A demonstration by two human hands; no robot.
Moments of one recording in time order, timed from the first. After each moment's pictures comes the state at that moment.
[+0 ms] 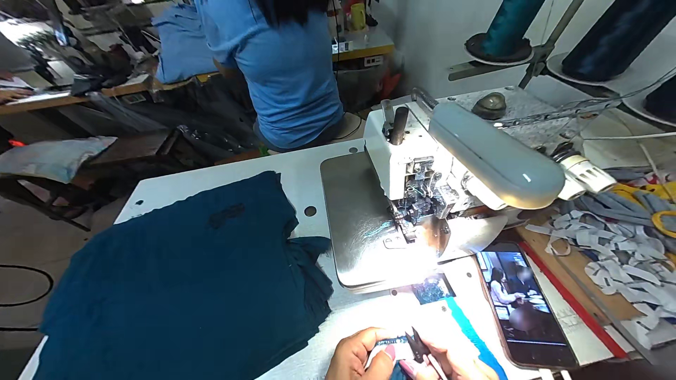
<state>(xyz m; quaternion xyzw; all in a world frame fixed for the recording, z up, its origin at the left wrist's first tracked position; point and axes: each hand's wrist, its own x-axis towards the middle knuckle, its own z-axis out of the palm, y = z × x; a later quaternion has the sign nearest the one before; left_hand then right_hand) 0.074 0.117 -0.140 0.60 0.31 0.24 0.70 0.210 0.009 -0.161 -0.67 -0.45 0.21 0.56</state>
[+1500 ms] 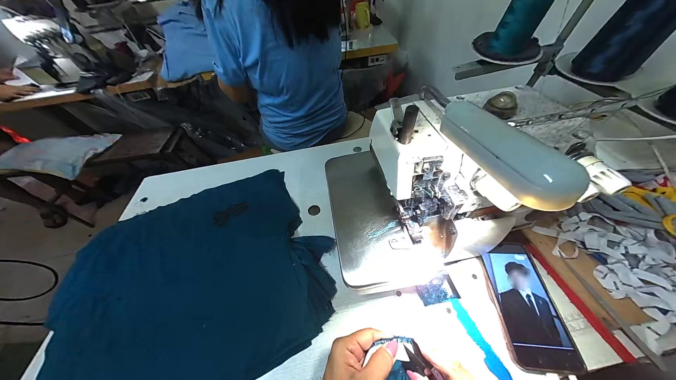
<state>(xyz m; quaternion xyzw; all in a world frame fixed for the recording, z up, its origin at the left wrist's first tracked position) 0.073 0.117 -0.140 0.54 0.35 0.27 0.72 0.204 0.001 -0.166 -0.66 -0.53 0.12 0.51</state>
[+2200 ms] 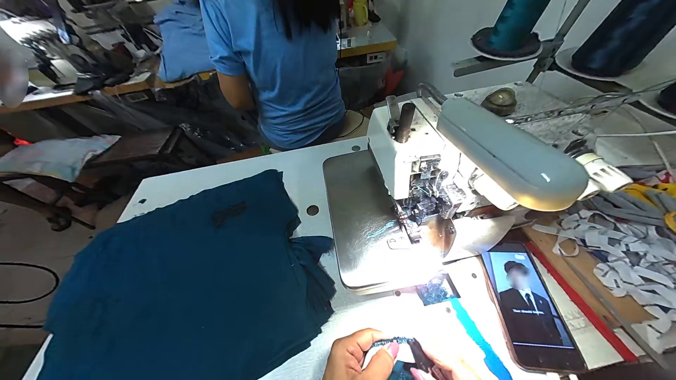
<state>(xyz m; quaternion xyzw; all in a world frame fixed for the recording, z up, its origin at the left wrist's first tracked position) 0.079 0.116 -0.128 0.56 0.37 0.27 0.69 0.208 0.001 -0.166 -0.66 -0.51 0.16 0.53</state>
